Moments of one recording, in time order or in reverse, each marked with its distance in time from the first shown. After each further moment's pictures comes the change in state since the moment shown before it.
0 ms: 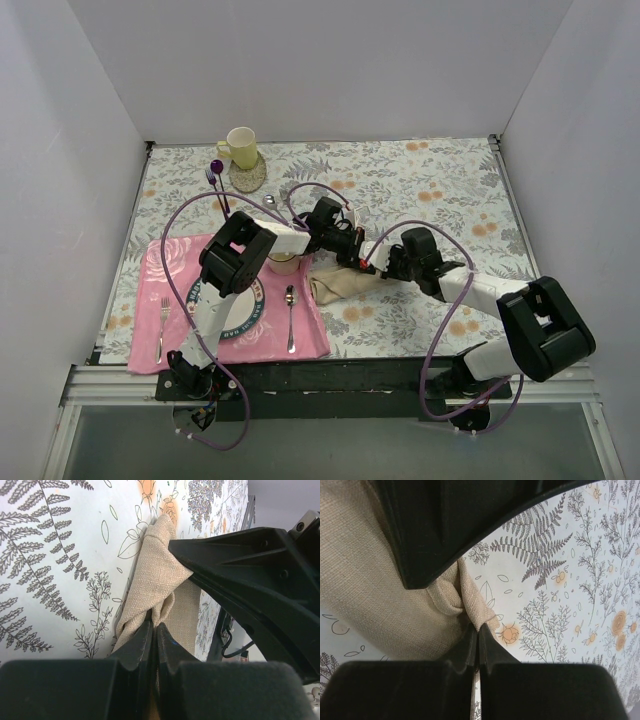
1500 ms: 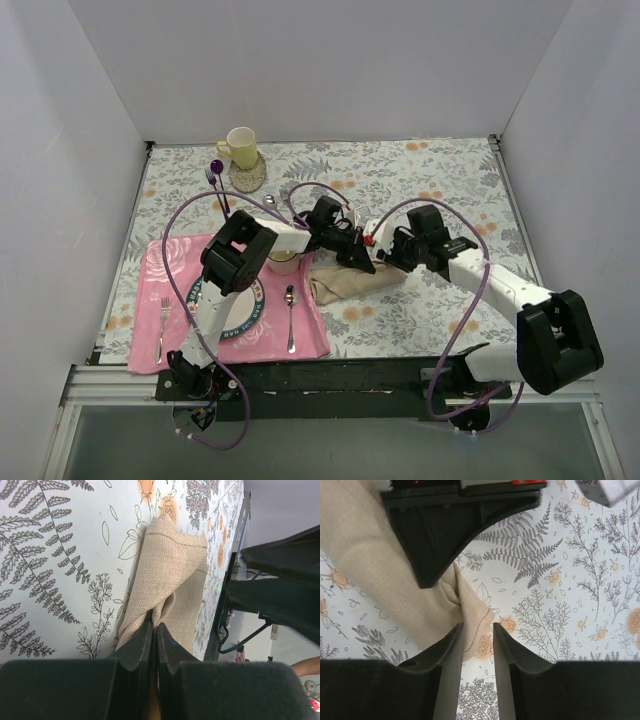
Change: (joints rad) left arm 0.008 0.022 0.027 -0.019 0.037 0.005; right arm -0.024 -0.087 0.199 -0.360 -0.112 0.103
